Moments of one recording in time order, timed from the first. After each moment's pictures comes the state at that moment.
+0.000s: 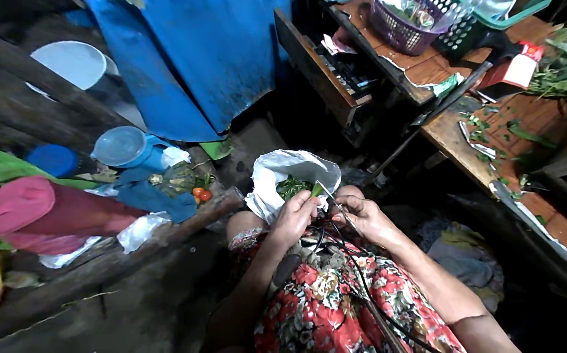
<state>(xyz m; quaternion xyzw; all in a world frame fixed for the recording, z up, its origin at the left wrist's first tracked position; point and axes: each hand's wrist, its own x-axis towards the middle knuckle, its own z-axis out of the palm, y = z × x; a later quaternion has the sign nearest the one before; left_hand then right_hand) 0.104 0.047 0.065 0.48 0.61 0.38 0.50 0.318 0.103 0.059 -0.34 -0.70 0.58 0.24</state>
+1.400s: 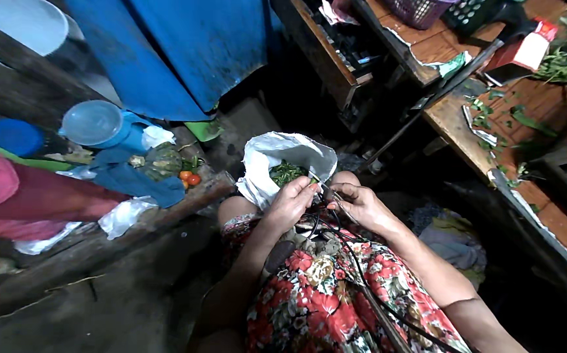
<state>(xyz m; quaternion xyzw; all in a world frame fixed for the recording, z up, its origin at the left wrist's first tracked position) 0.100 0.049 0.053 0.51 0.56 0.39 0.53 0.318 0.104 0.059 -0.37 -0.72 0.55 0.19</state>
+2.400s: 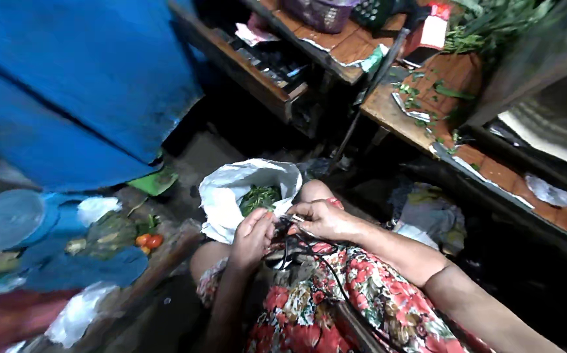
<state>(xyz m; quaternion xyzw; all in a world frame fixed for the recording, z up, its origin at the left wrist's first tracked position) 0.103 0.049 0.058 0.47 0.58 0.40 0.53 0.314 0.104 0.065 -0.31 -0.75 0.56 0.19</state>
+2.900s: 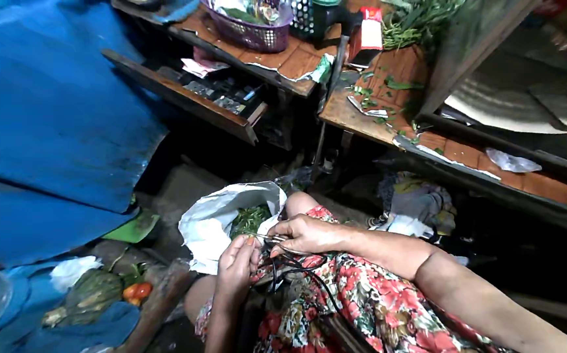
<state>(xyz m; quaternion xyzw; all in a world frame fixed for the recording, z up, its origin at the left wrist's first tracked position) 0.109 0.050 0.062 0.48 0.56 0.42 0.52 0.316 0.104 0.067 -0.29 -0.76 0.55 0.20</state>
